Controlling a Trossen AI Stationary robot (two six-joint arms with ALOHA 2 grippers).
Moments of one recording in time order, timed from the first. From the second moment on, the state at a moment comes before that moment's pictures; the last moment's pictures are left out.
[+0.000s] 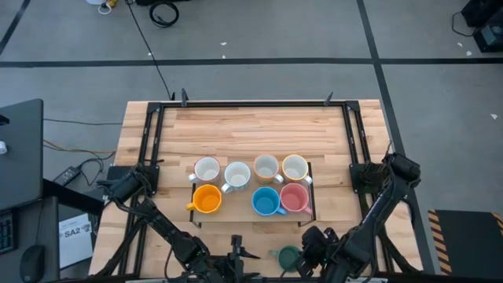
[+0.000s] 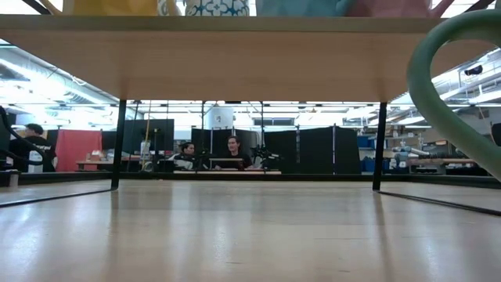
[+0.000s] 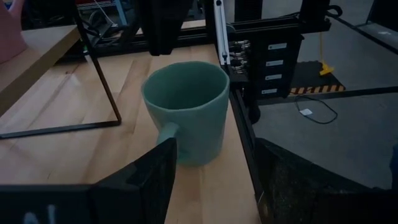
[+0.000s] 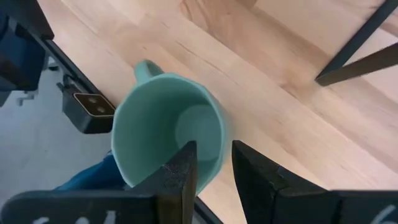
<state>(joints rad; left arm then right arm) -0.81 2.08 1.35 0.30 -0.74 -0.25 0.93 1.88 1.50 -0.93 0.45 1.81</state>
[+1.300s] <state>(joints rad) -0.77 2.08 1.35 0.30 -0.70 -0.28 0.85 1.95 1.50 -0.89 0.32 1.65</state>
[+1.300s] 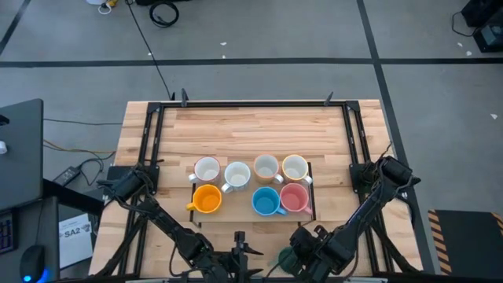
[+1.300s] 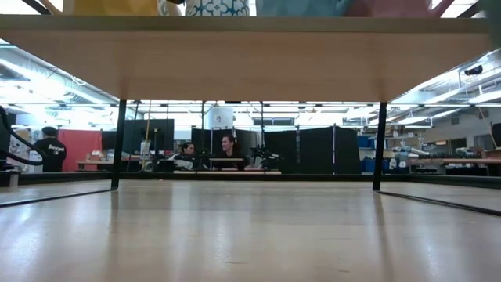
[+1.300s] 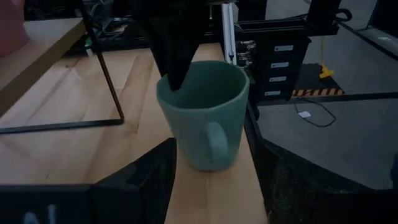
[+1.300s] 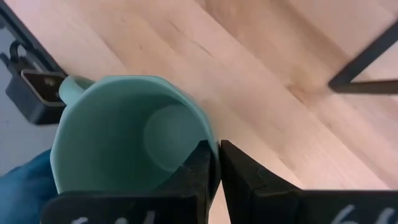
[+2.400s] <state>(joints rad) -0.77 2.08 1.35 0.19 -0.66 -0.38 0.79 1.95 1.50 -0.73 0.37 1.59</state>
